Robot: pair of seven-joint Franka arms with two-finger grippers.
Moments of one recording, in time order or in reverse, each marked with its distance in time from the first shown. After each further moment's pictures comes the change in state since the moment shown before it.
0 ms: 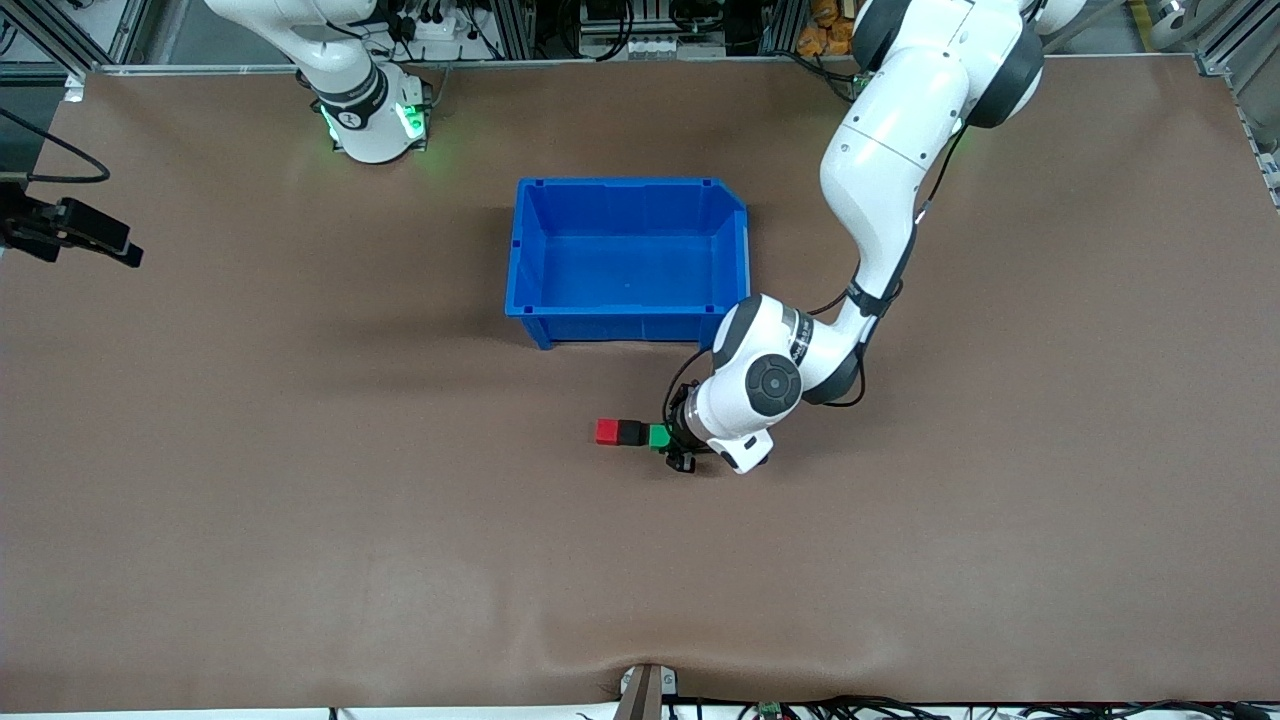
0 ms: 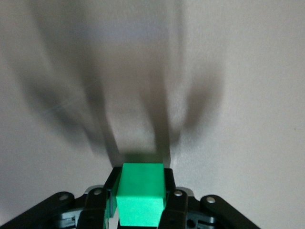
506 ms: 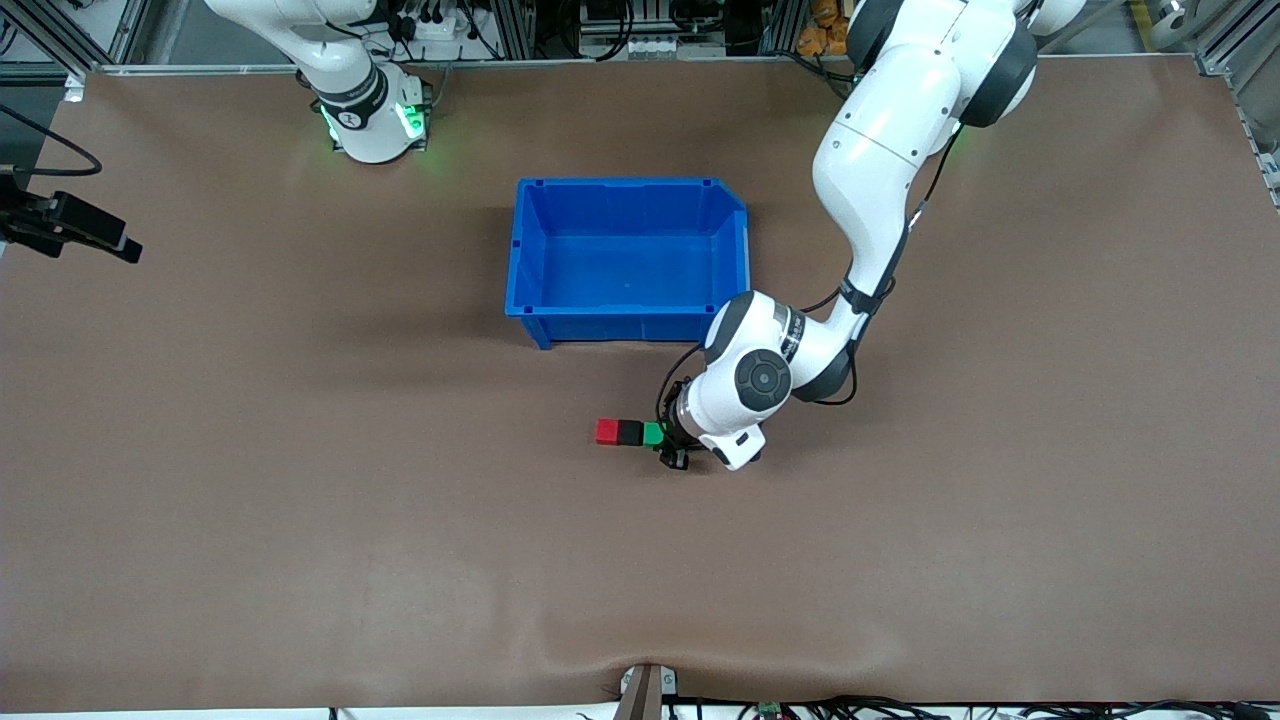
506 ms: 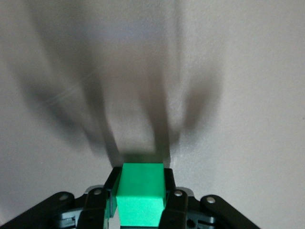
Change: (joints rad) left arm -0.016 0.003 0.004 0.004 0.000 0.000 -0.005; right arm -0.002 -0.005 -0.007 -0.012 0.047 -0.004 0.001
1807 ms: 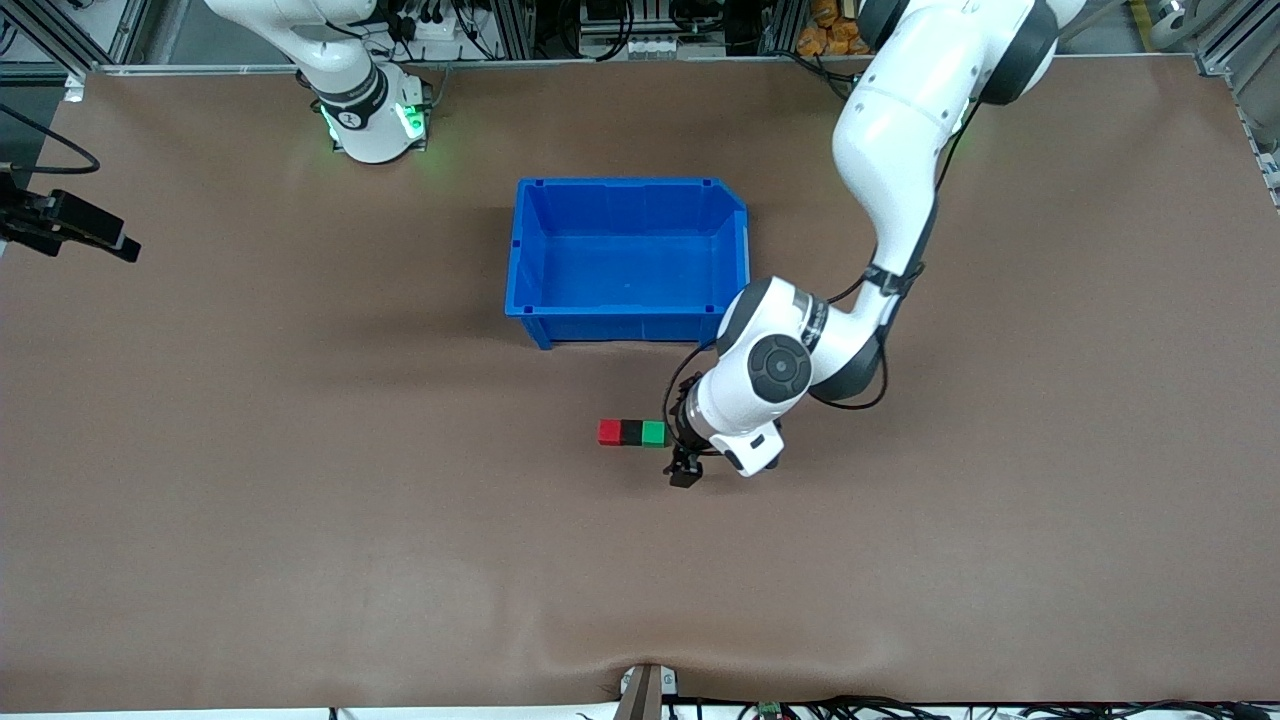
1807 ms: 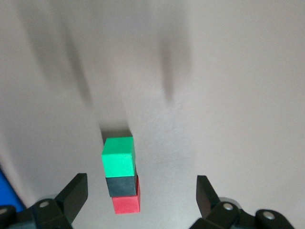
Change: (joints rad) left arm 0.013 -0.128 0.043 0.047 0.113 -0.152 0.002; right arm 0.000 -0.002 -0.002 0.004 0.000 0.002 0.000
